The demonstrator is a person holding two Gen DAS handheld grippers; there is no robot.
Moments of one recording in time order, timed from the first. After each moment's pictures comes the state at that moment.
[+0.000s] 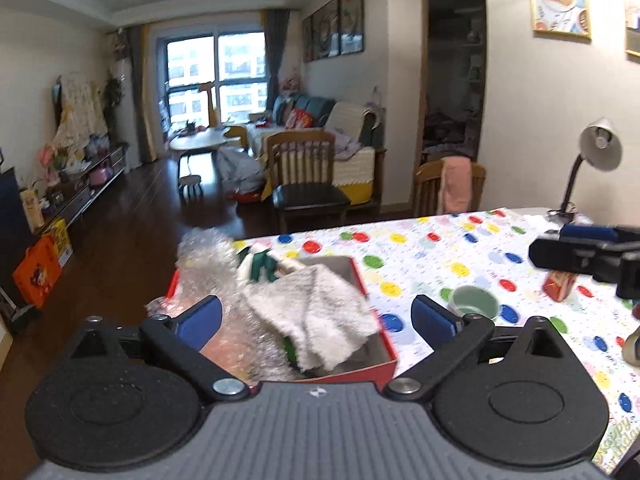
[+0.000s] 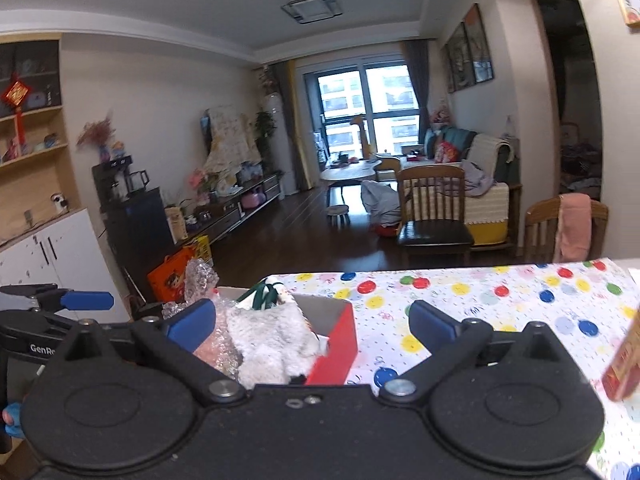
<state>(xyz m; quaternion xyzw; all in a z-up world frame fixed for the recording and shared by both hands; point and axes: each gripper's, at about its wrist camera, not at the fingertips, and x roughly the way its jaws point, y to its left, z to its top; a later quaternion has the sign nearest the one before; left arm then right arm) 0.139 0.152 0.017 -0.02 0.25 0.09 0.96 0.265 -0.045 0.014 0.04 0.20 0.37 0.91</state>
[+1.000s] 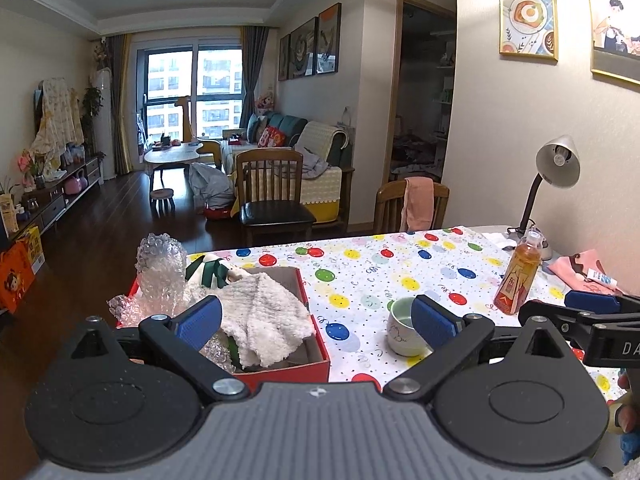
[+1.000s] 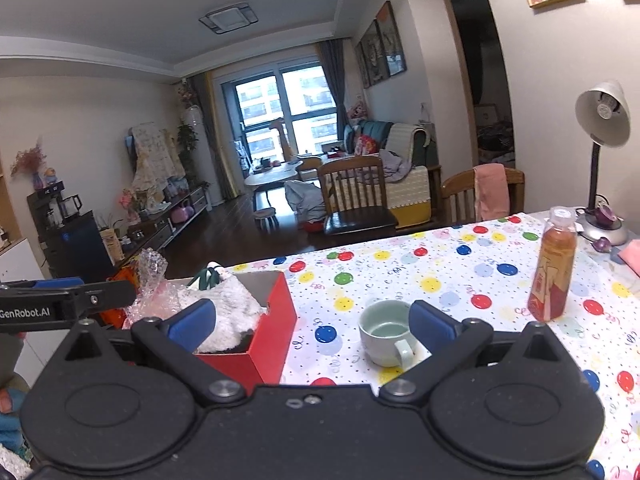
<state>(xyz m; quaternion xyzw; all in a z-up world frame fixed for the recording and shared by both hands) 0.108 0.106 0.027 -0.03 0.22 0.04 0.97 0.206 -0.094 -0.012 0.07 0.22 0.24 0.94</state>
